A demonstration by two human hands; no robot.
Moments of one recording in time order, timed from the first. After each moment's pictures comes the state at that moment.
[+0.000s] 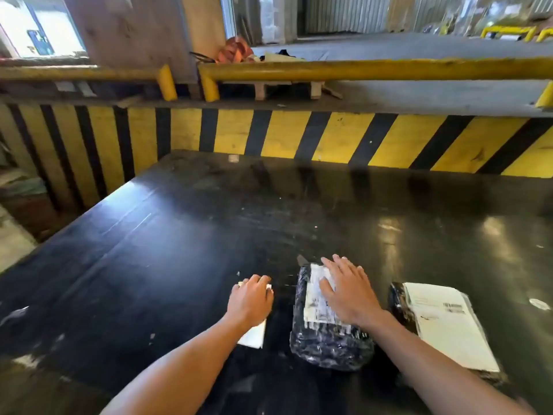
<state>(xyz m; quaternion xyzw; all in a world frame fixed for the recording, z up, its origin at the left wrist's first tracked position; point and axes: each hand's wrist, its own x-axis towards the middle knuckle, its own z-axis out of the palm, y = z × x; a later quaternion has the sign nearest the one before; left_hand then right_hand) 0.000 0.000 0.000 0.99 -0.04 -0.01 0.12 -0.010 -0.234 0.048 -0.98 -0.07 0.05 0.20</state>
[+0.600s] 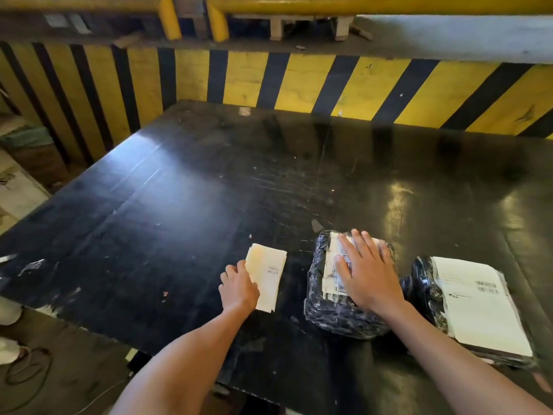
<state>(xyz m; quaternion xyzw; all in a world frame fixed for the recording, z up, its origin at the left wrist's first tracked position) -0.016 0.040 -0.076 0.95 0.22 -0.08 0.19 -0.020 -0.231 0.021 -0.99 -0.09 0.02 0.12</state>
